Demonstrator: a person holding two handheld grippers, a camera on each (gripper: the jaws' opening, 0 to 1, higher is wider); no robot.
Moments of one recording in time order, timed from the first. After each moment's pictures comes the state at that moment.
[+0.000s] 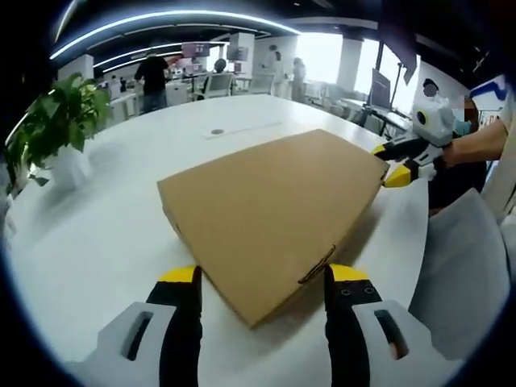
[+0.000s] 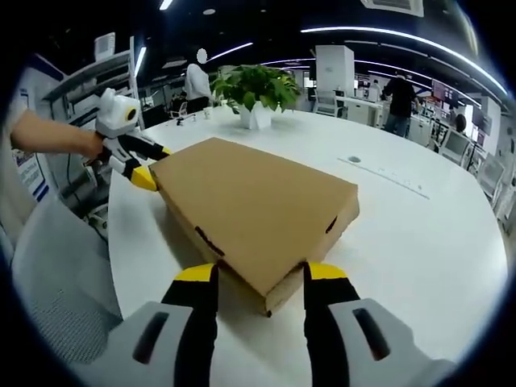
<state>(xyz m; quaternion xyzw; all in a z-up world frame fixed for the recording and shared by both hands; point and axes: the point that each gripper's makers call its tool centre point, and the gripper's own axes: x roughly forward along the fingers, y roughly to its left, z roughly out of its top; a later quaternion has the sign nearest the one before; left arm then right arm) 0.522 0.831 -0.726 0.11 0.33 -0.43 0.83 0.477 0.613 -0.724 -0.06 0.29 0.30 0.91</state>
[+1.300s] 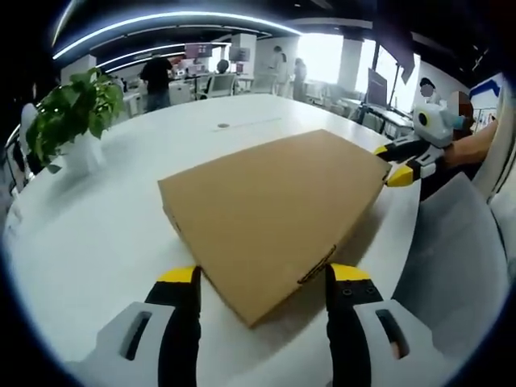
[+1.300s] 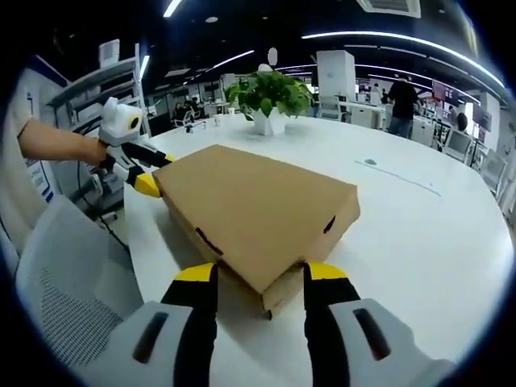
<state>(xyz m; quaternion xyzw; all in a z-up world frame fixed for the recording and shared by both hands) 0.489 0.870 -0.726 0.11 0.33 -0.42 0.84 0.445 0.653 -0.722 -0.04 0.26 0.30 0.91</state>
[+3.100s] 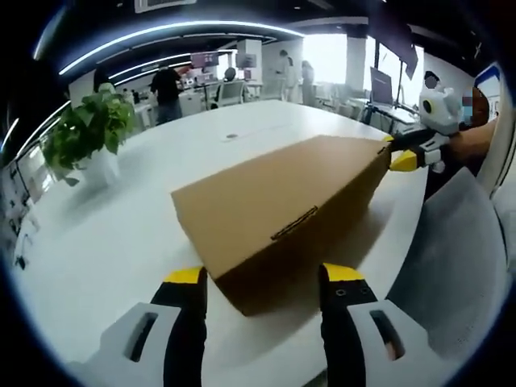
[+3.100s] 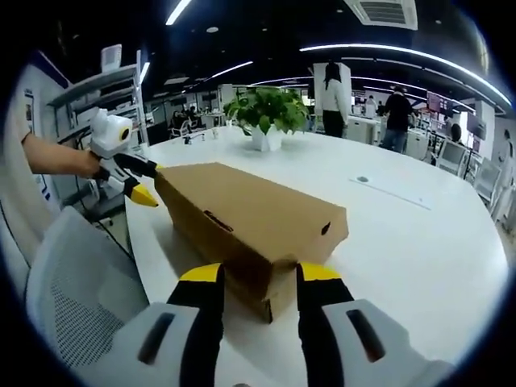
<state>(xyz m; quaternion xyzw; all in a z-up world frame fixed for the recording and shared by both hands) 0.471 0.877 -0.696 0.14 0.30 -0.39 0.86 0.437 0.650 -0.685 -0.04 0.23 0.30 0.93</state>
